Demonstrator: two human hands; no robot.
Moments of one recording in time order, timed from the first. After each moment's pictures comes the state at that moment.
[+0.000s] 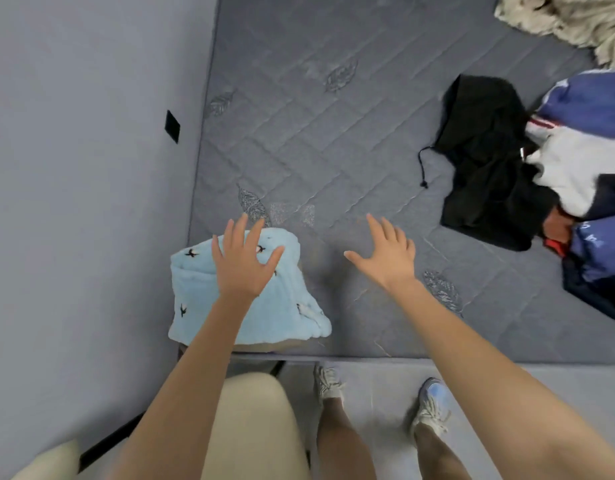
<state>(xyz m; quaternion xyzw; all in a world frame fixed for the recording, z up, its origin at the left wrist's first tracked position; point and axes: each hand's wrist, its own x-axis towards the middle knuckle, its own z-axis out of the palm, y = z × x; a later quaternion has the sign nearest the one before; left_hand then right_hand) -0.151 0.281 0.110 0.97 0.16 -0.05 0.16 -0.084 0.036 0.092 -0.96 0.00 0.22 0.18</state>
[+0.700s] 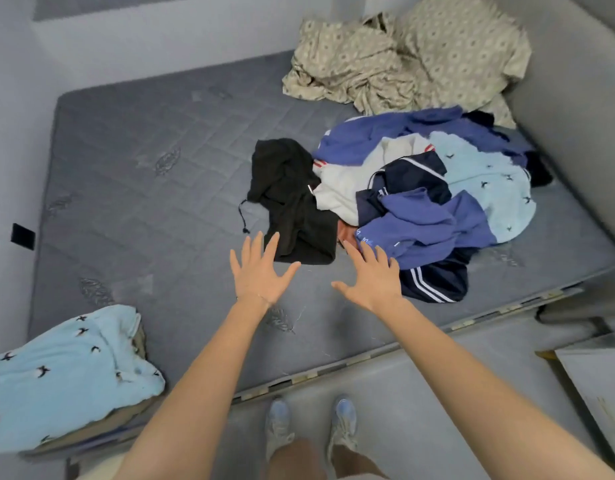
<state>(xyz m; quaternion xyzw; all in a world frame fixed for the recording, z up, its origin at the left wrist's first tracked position) -0.082 -0.189 0.193 0.98 0.00 -0.12 0.14 -0.111 -0.398 0.212 -0.98 0.04 0.20 0.08</state>
